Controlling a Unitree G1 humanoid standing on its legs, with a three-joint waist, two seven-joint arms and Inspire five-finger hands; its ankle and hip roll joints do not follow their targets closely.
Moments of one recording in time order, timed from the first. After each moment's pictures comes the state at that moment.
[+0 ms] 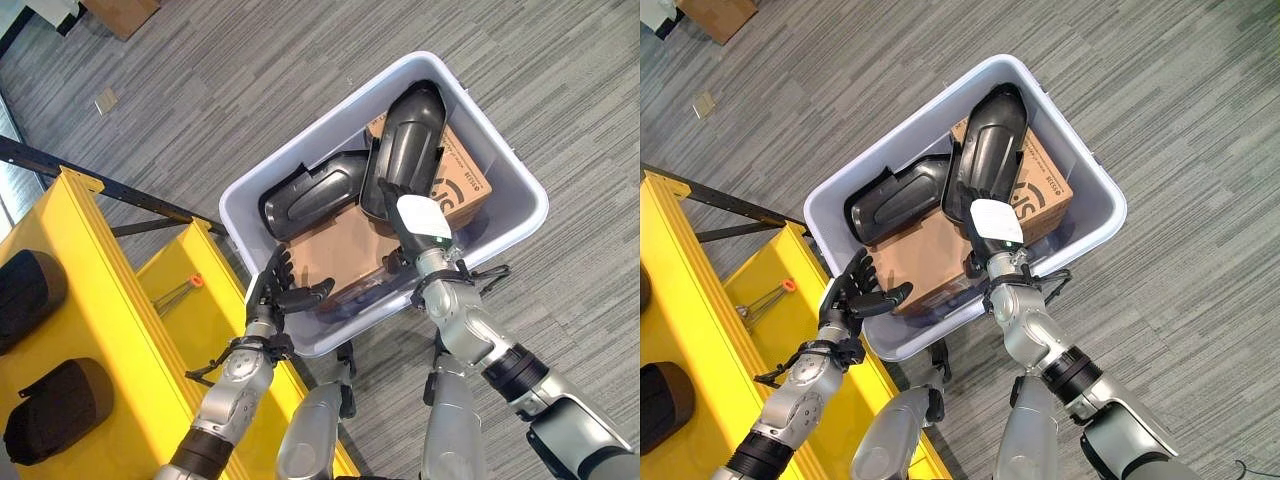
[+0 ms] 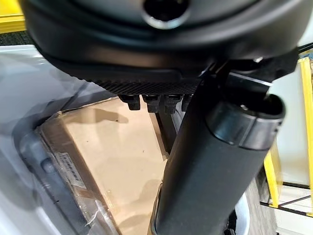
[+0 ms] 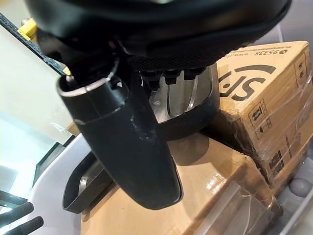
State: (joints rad) left arm -0.14 0.33 -0.27 0.13 -0.58 -0.05 0.27; right arm -0.64 -0.44 0.61 0.11 -0.53 0.46 -0.18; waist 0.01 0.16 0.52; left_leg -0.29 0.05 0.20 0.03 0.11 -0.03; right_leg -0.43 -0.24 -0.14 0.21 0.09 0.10
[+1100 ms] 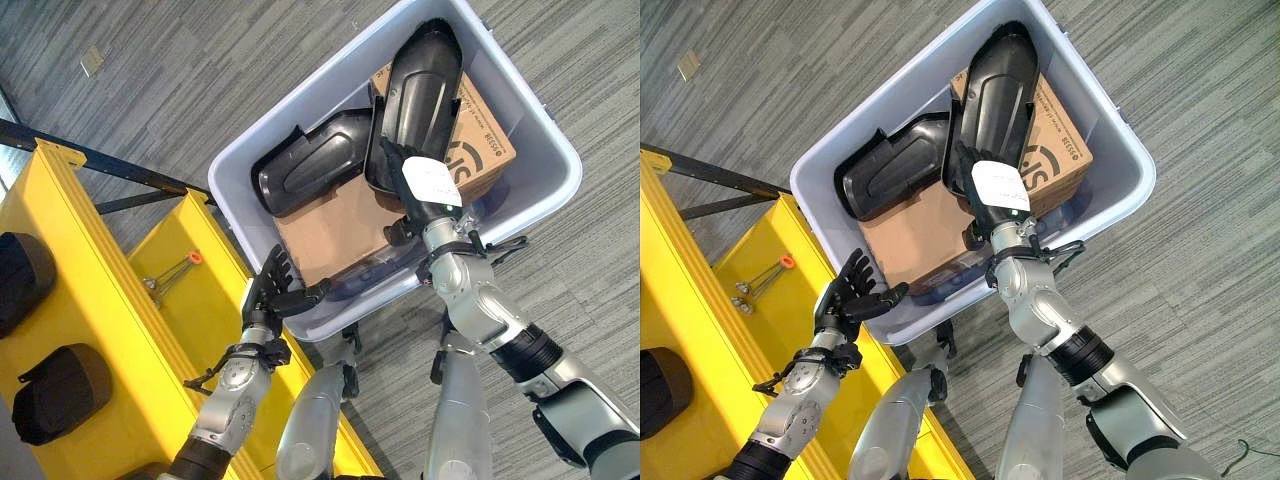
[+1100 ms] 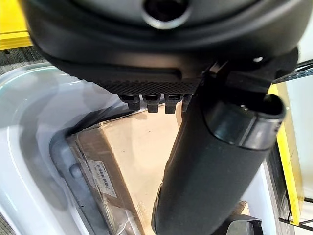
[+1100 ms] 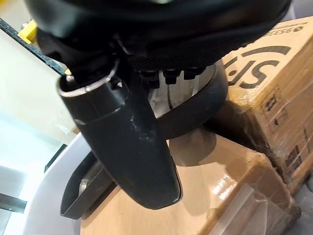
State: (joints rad) left arm -0.09 0.33 -0.27 0.13 -0.62 -0.09 0.25; right arm -0.73 -0.49 0.58 0.07 -0.52 0.46 -0.14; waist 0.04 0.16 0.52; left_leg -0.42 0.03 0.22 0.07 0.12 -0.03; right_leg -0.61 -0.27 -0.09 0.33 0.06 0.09
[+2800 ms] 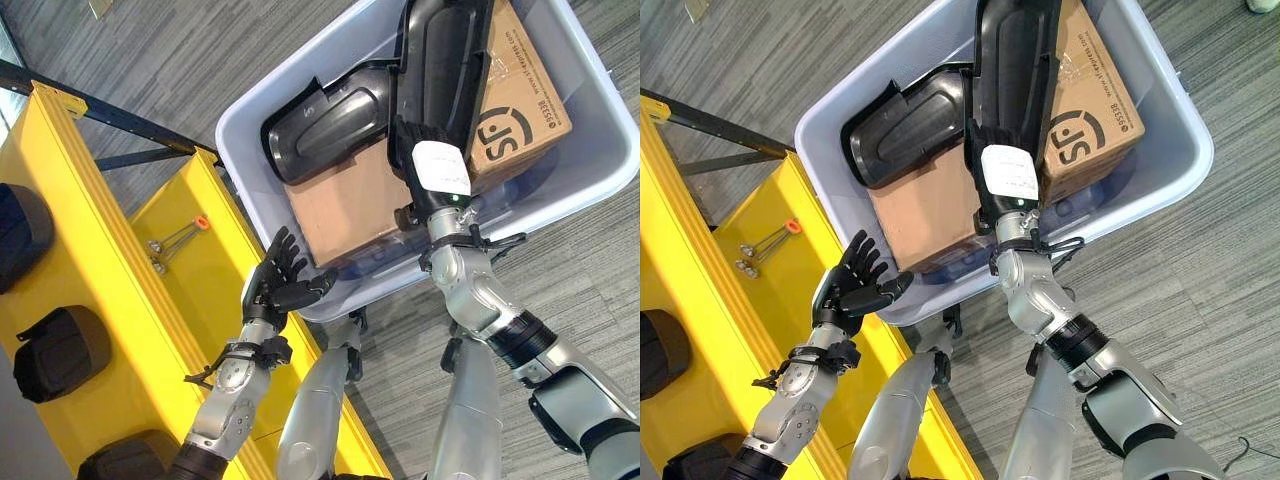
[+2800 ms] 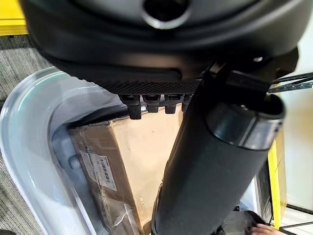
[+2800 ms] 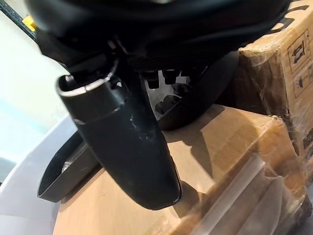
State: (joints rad) left arm -0.06 0.34 -0.28 0.01 -0.66 -0.14 0.18; right arm -0.80 -0.48 0.61 0.21 -0.53 0.44 -0.30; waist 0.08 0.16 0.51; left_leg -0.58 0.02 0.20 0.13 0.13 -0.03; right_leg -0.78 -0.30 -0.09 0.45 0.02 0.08
